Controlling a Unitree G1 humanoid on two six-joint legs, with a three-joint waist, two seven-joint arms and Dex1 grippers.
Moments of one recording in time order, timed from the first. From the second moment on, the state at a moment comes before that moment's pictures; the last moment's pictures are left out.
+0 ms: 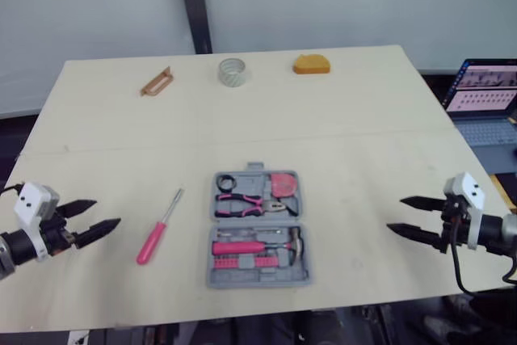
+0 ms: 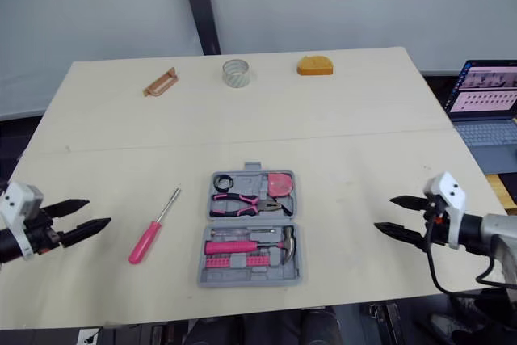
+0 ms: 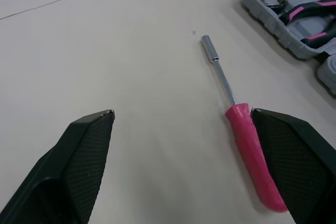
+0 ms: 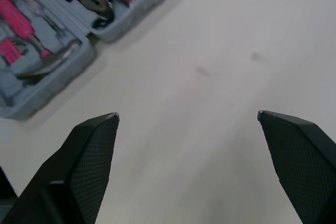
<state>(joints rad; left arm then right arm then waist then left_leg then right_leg) 0.19 0.80 0.55 0.04 -0.44 0.40 -0.96 -0.06 -0.94 -0.24 -0.01 0.48 0.44 1.21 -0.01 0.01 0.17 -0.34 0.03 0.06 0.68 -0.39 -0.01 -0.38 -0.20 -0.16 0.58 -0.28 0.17</state>
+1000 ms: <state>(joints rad) 0.20 0.49 0.26 -0.11 -0.22 0.33 -0.52 -0.50 -0.74 0.12 -0.18 0.48 0.50 1.23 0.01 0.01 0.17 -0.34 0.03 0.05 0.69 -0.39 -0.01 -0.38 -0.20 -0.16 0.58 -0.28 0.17</state>
